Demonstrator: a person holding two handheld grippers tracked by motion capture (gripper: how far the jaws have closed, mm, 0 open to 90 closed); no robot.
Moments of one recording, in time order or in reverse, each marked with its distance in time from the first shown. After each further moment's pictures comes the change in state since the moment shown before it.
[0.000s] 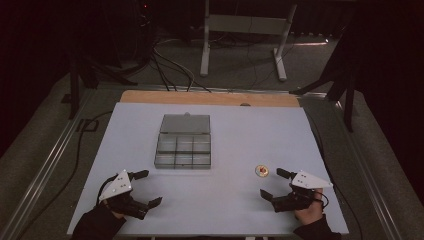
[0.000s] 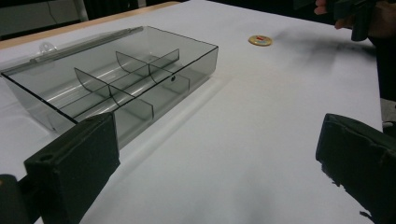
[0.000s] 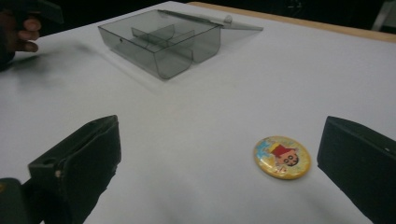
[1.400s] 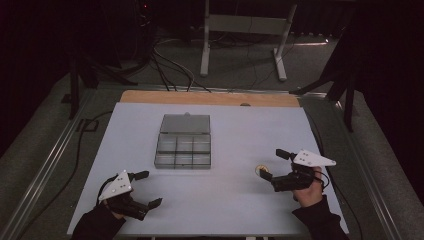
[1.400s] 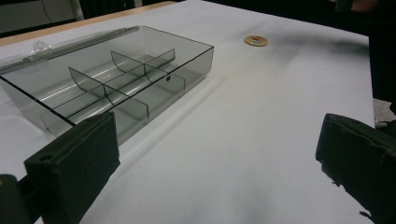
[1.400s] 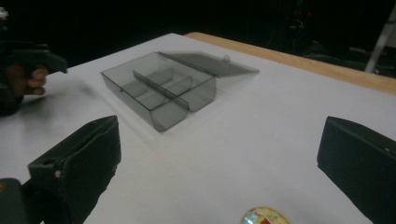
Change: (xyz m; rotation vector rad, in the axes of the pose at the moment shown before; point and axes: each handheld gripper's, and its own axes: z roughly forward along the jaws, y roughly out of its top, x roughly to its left) left arm -0.001 0.000 -0.001 -0.002 -0.015 -0.005; right arm -0.017 0.056 0.008 -0.054 0.017 0.005
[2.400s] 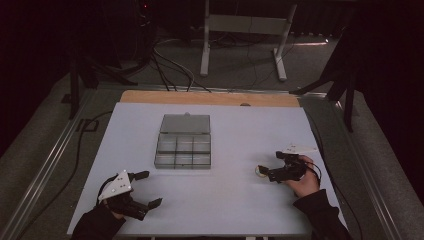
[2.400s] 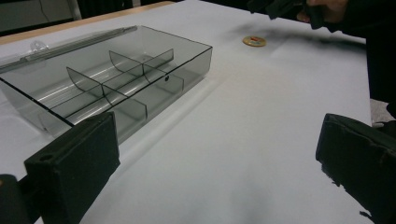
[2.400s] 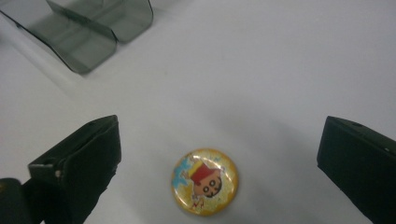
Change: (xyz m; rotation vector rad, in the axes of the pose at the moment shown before) left arm 0.001 0.000 0.000 -0.004 -0.009 -0.005; right arm -0.045 -0.028 0.039 0.281 -0.107 0.105
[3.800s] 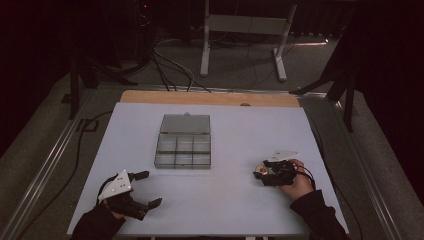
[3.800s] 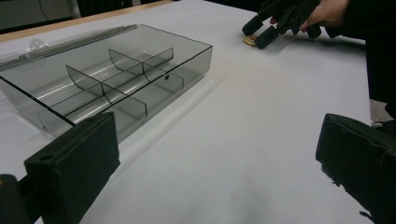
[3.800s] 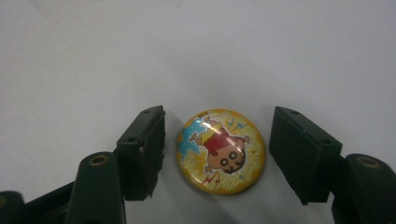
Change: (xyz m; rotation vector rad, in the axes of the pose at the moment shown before) left arm 0.001 -0.001 0.000 0.006 -0.001 -0.004; right arm 0.015 -0.011 0.024 0.174 -0.024 -0.185
